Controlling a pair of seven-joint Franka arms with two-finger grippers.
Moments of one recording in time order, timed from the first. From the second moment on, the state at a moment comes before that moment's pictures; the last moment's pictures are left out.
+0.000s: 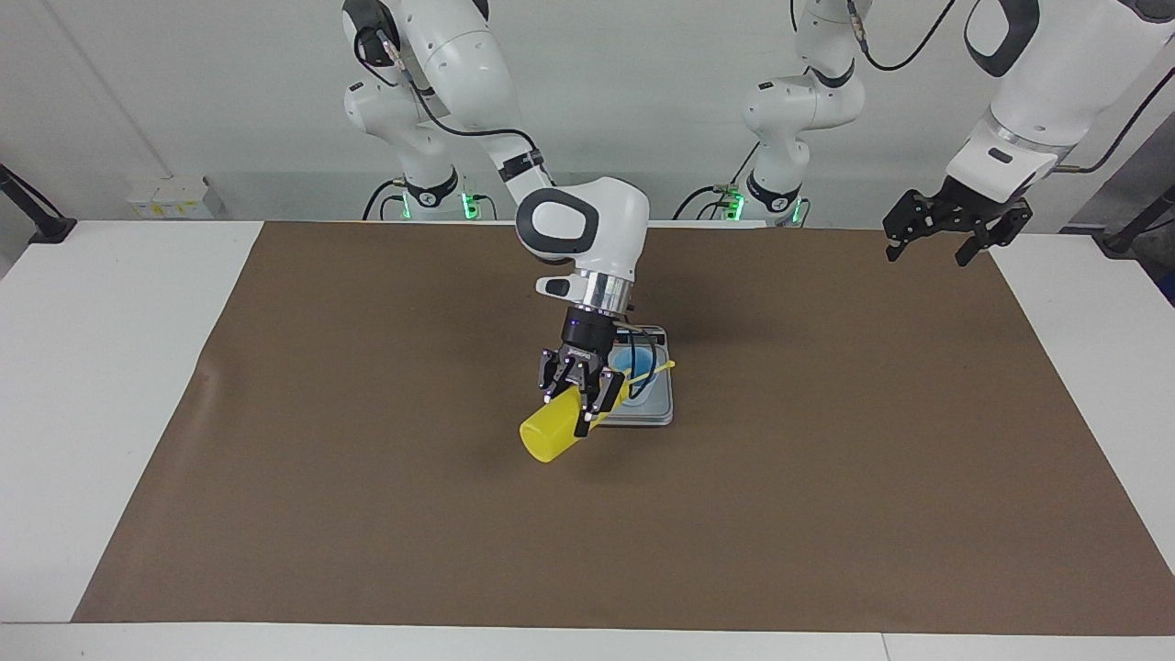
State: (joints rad) left arm 0.10 0.00 -0.17 -1.55 -0.02 1.54 0.06; right arm 0.50 0.43 0.09 -1.71 -1.30 2.39 2.30
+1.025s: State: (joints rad) left arm 0.10 0.00 -0.17 -1.55 -0.02 1.54 0.06; right arm 0.55 0.42 0.09 -1.71 -1.57 2.36 2.33
